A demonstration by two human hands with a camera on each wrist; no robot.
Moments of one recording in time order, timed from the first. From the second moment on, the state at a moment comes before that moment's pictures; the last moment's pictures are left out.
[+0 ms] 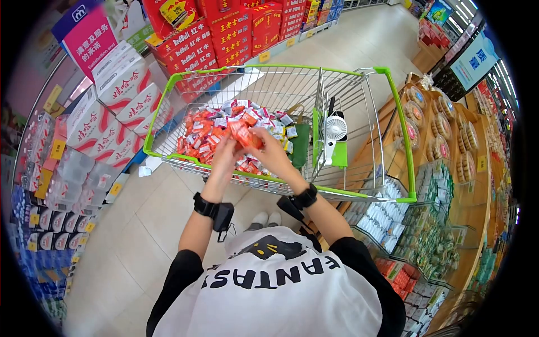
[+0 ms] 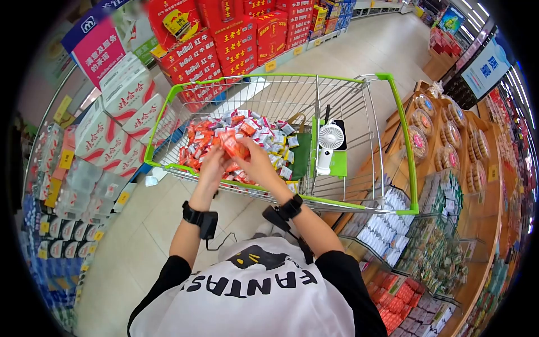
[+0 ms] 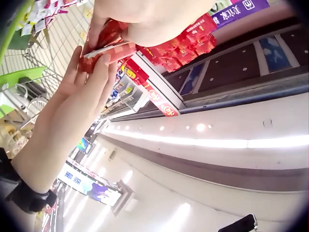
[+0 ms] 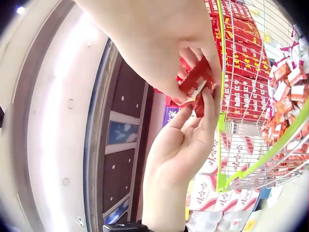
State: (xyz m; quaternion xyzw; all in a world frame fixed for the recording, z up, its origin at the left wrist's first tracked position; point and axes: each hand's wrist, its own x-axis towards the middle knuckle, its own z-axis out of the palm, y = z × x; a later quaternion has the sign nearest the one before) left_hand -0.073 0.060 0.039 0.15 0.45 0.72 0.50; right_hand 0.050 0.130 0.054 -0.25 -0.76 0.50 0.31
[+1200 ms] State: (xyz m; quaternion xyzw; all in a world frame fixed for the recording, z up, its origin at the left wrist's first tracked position) left_hand -0.065 0.000 -0.006 0.14 0.58 0.63 0.49; right_hand 0.073 0.114 0.013 -0.30 -0.76 0.55 0.16
